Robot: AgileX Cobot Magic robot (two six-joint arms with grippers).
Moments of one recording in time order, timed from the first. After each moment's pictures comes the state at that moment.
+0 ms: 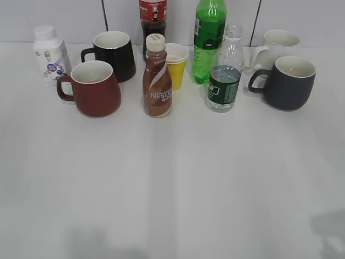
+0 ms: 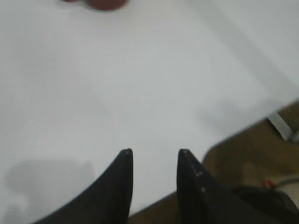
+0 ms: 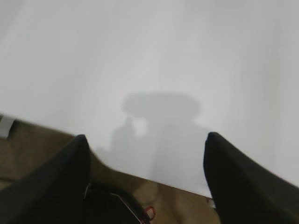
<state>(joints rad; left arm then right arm) -0.37 0.27 -0.53 -0.13 1.07 0.14 0.32 0.30 -0.50 0.07 1.04 0.01</state>
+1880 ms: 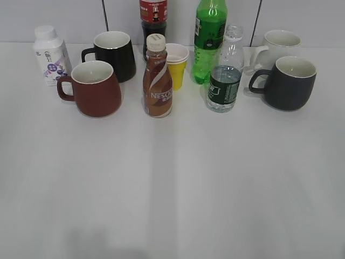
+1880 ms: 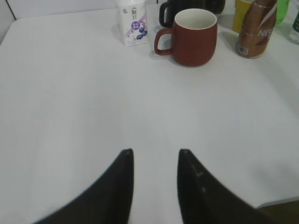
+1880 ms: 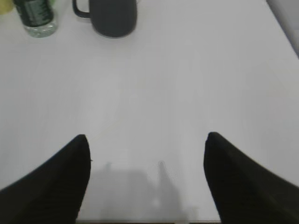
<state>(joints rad) -0.04 -0.01 -0.53 -0.13 1.07 0.14 0.01 -0.01 -0.50 0.01 1.04 -0.03</state>
